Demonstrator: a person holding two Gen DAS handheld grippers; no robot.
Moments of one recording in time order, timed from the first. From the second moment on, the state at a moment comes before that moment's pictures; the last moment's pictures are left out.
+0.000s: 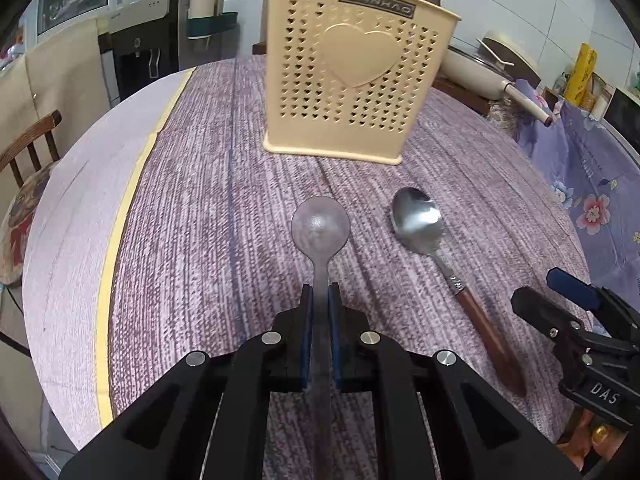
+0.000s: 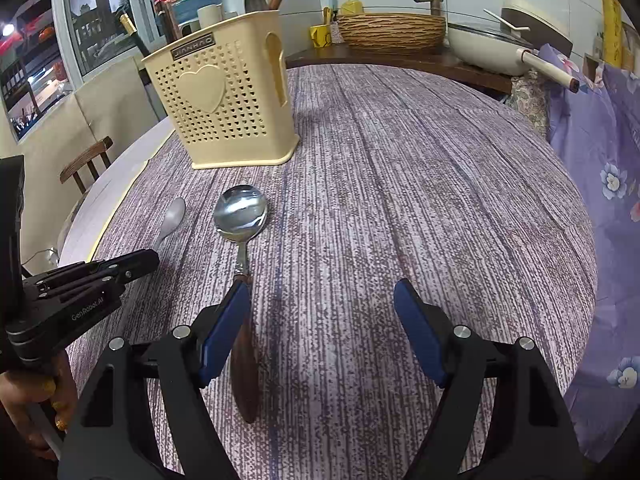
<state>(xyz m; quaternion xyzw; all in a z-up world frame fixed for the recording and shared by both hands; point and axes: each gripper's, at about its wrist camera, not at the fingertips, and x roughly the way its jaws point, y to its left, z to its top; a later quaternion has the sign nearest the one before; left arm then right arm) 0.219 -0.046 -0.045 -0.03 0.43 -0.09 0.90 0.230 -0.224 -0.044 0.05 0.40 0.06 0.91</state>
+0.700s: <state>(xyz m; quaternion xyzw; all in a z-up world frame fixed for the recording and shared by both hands) 0.250 -0.061 -0.046 0.05 0.43 -0.07 0.90 0.230 -0.226 -0.043 0.04 0.40 0.07 0.91</state>
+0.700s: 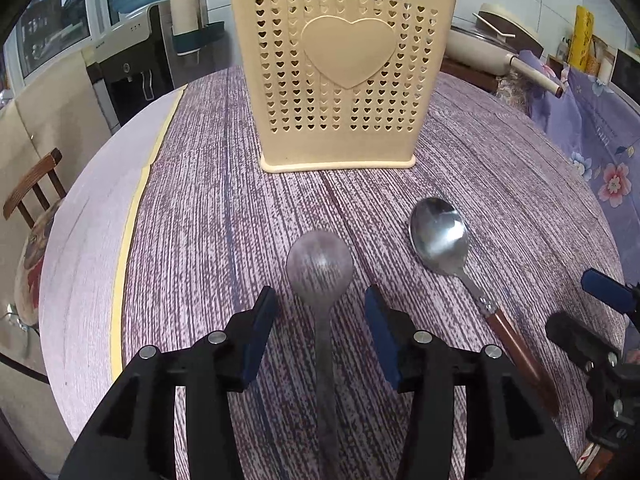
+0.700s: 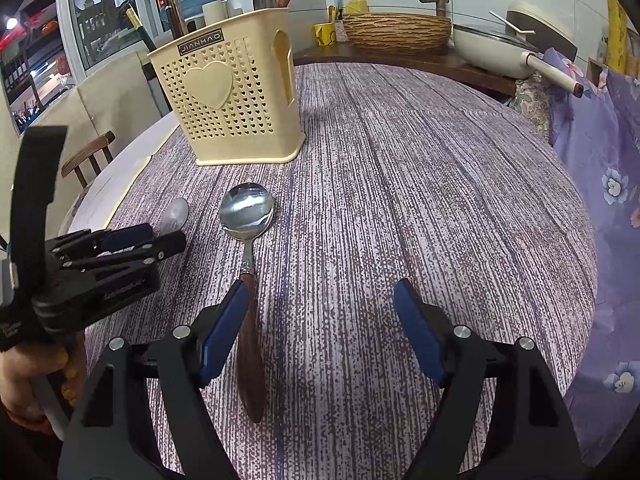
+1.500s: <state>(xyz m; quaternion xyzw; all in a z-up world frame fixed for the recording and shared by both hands) 0.269 -0.033 -0.043 0.00 0.45 -0.06 0.89 0.281 -0.172 -0.054 -0.03 0.46 0.12 0.88</state>
